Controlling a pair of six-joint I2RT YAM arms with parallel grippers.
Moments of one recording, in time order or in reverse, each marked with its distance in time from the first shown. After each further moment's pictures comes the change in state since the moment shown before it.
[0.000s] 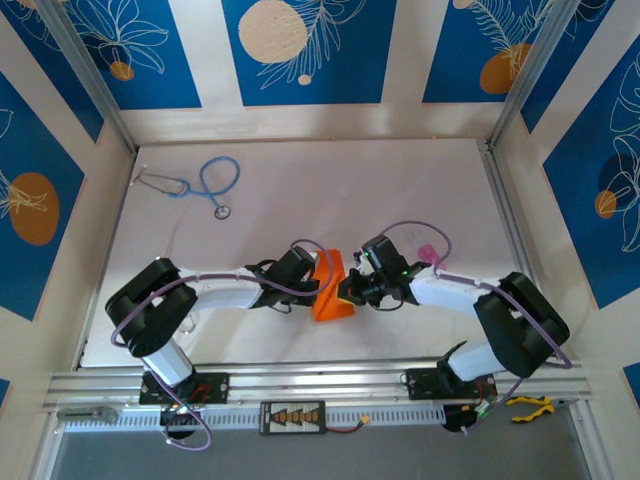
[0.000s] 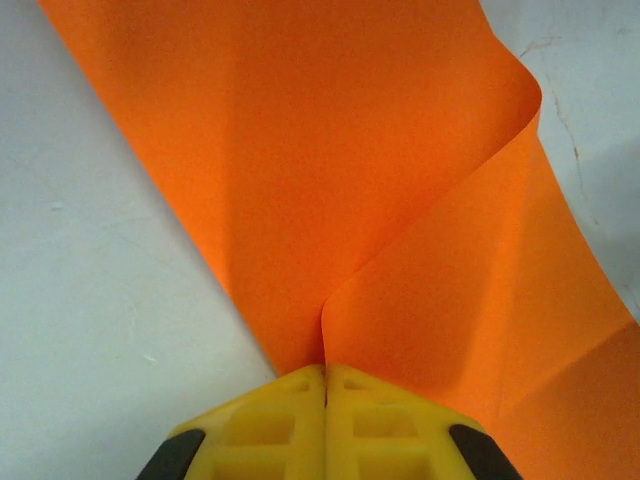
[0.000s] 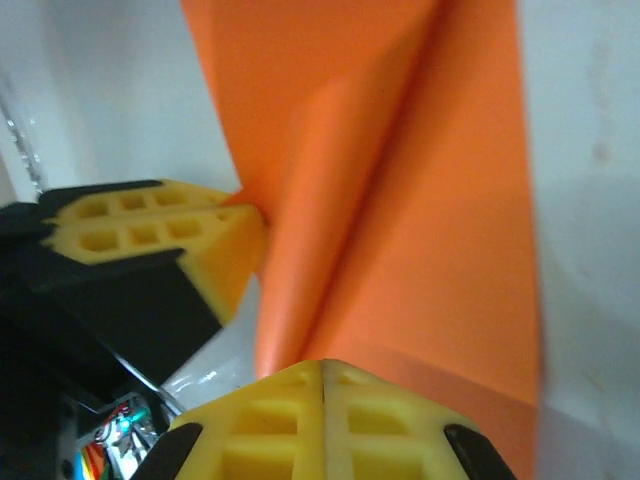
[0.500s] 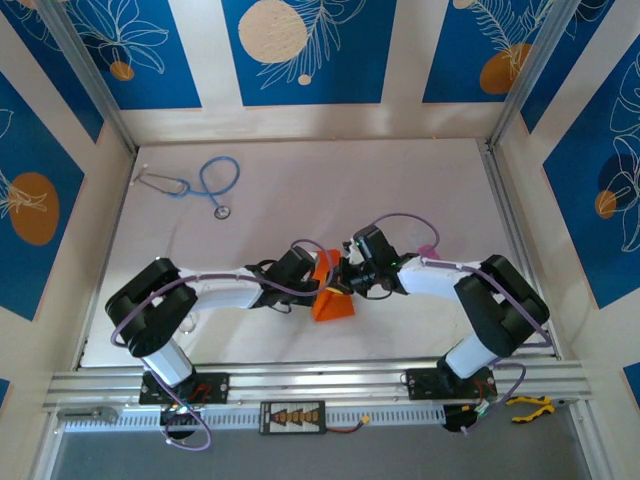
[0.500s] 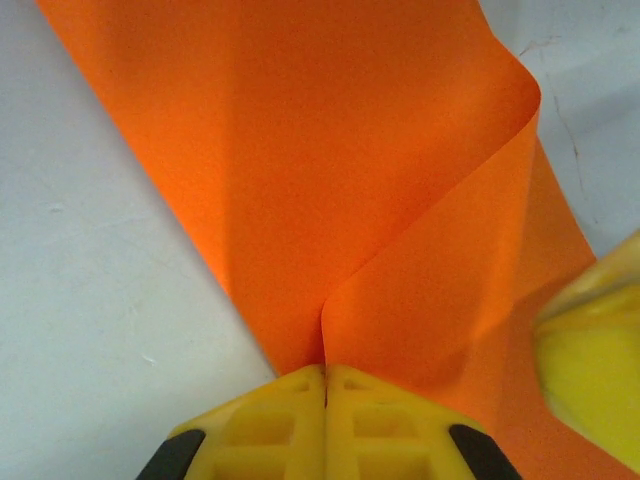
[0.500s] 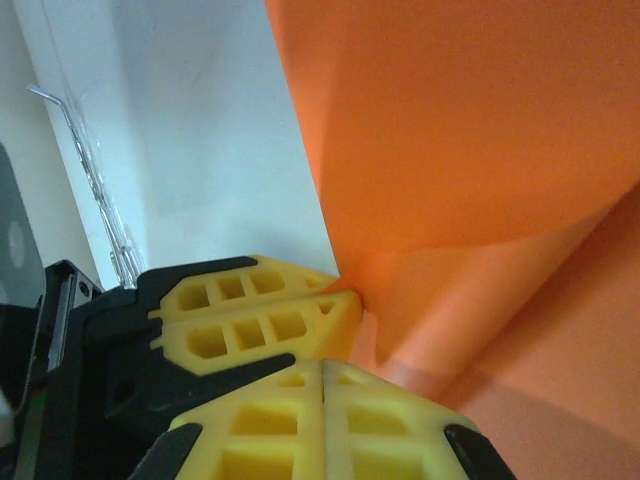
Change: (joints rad) left arm 0.000 0.000 0.000 0.000 0.000 0.005; right arm 0.000 0.129 0.085 0.108 -0.051 0.042
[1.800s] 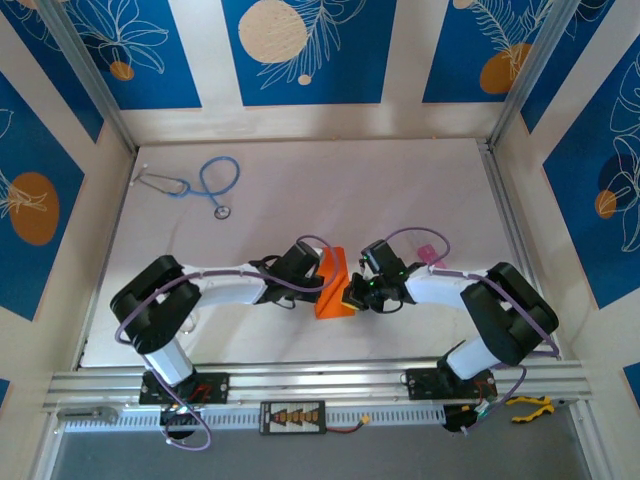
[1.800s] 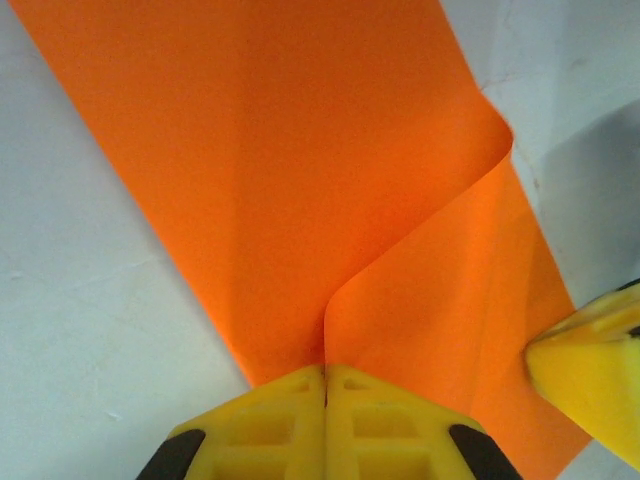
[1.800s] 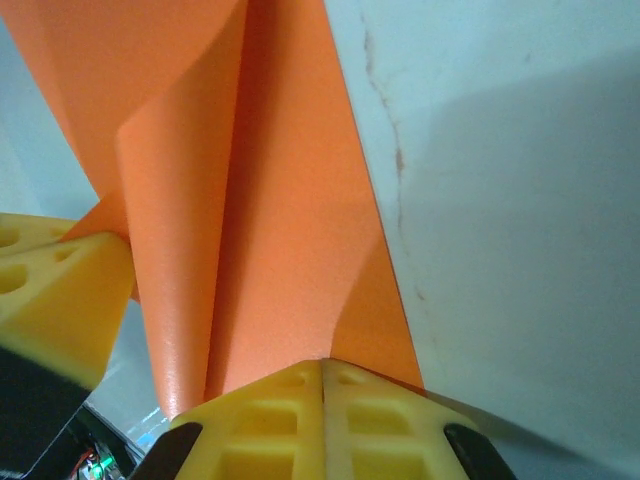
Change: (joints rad) left arm 0.000 0.037 0.056 -0.014 0.009 0.029; right arm -0.013 -0.064 -0.107 -0.141 0.110 0.003
